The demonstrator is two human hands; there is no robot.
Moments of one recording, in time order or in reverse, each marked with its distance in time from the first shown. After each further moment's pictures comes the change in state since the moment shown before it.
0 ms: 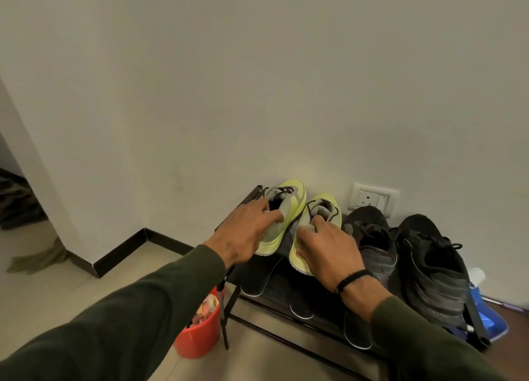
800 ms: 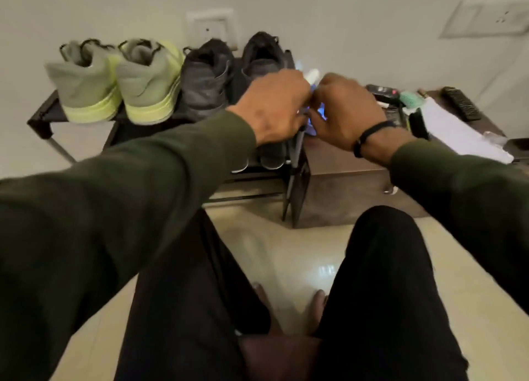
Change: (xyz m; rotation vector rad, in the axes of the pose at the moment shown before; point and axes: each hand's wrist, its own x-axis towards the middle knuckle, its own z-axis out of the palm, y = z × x) left_hand 0.036 0.329 0.030 -0.093 -0.150 0.467; right_hand -0.248 0.169 -0.043 0.050 0.010 0.390
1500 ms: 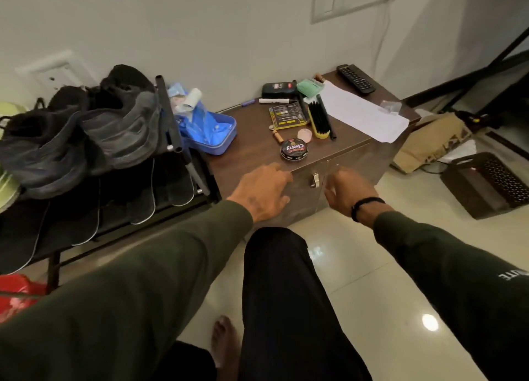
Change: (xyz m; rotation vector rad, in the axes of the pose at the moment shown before) left_hand 0.082 0.157 0.142 -0.137 -0.353 0.167; right_hand -0.175 0.218 0.100 0.007 -0.284 0.625
